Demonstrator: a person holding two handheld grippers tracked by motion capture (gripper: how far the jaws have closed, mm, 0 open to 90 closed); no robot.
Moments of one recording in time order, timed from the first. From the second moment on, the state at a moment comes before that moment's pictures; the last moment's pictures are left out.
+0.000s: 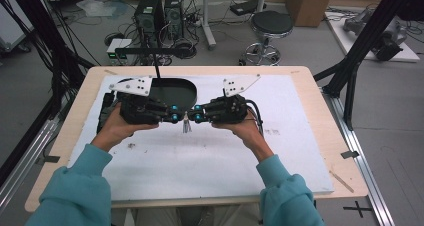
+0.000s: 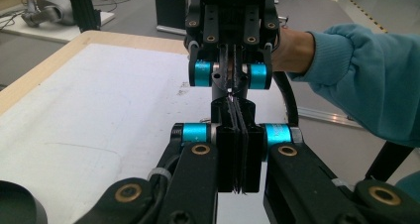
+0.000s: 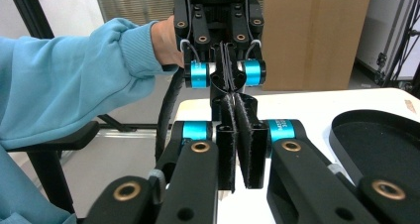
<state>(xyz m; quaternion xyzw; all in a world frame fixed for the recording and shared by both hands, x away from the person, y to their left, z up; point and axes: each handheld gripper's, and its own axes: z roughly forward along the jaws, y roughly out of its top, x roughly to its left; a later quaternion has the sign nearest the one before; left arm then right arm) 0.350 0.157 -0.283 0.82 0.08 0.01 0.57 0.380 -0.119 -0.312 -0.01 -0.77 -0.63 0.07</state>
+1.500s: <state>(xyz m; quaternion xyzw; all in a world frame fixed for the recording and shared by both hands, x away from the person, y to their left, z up) 0.426 0.214 -0.200 0.86 0.17 0.13 0.46 0.314 -0.301 -0.408 -0.33 -0.69 -0.60 -0.24</state>
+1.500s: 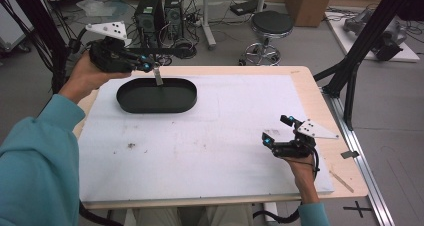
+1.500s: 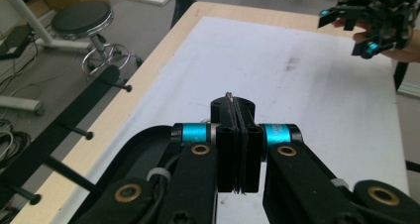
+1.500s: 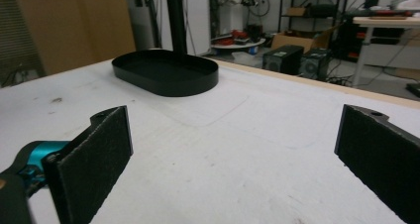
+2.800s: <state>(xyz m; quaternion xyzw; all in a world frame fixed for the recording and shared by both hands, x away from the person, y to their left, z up) 0.489 0.229 -0.233 0.86 0.31 0.17 0.37 0.302 -0.326 -0.447 -0.35 -0.64 -0.62 -0.27</state>
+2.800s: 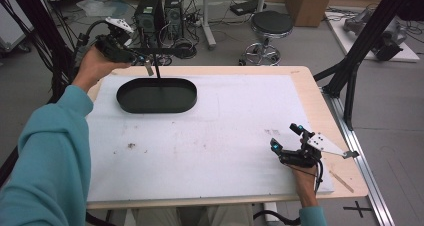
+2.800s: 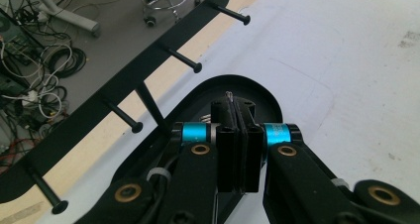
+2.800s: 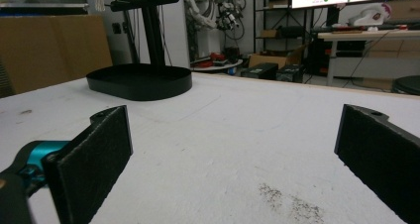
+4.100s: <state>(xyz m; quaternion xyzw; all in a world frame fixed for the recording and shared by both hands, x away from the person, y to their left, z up) 0.515 0.241 -0.258 0.83 0.39 0.18 0.34 0.296 -0.321 -0.450 -0.34 -0.64 -0.61 -0.31</state>
